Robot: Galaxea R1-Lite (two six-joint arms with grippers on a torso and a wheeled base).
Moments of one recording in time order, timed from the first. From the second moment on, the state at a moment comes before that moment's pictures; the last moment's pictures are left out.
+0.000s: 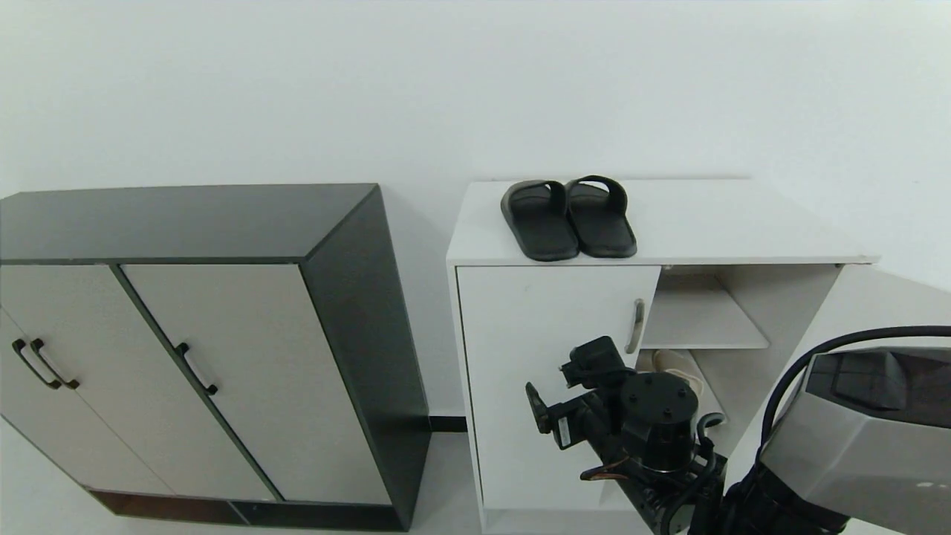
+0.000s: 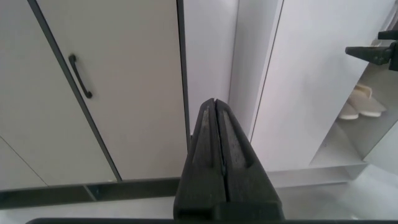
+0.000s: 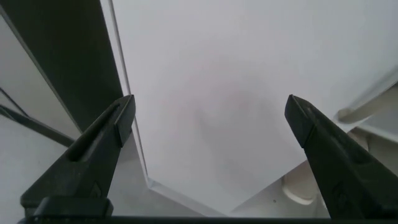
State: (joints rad) left arm 0.00 0.00 0.00 0.00 -0.05 0.01; right arm 0.82 2.16 -0.66 -1.38 -0.47 -0.07
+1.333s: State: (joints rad) left arm 0.00 0.00 0.00 0.00 -0.05 0.01; right arm 0.85 1.94 -0.86 -0.72 -0.47 0.06
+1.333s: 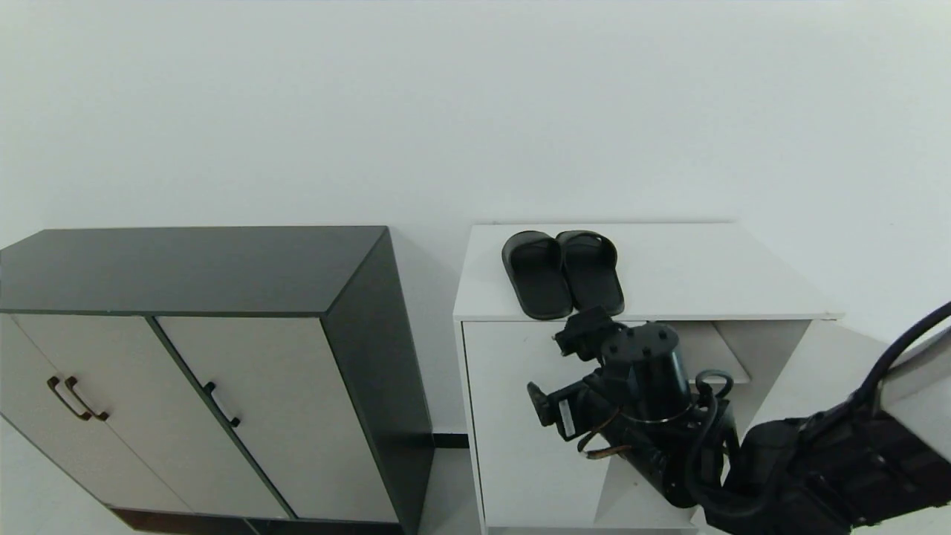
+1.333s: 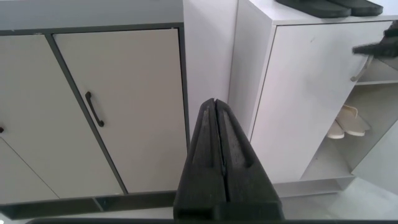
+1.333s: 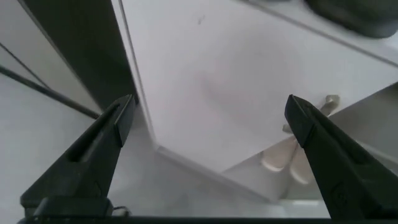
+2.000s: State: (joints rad) left arm 0.00 0.00 0.00 0.00 -0.05 0.02; right arm 0.82 1.88 -1.12 -0.53 -0.64 0.19
